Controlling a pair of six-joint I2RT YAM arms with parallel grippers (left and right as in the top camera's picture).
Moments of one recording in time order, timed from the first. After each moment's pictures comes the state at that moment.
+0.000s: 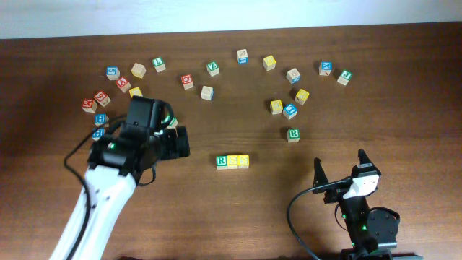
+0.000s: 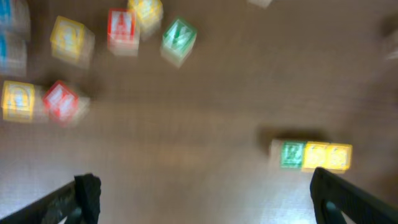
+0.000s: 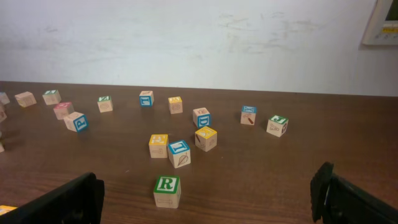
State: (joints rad) left arm -0.26 1.29 1.13 -0.90 -0.07 -0.33; right arm 0.02 0.01 0.01 -0.07 -0.11 0.02
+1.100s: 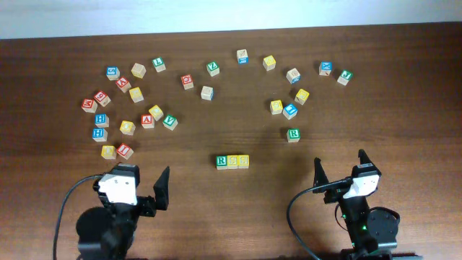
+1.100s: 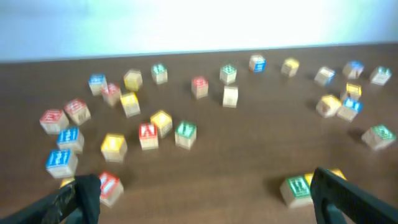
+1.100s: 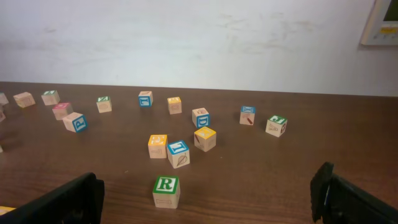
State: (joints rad) left arm -0.01 0.28 0.43 -0.48 0.15 0.00; right arm 0.02 0.01 0.01 -0.07 -0.11 0.02
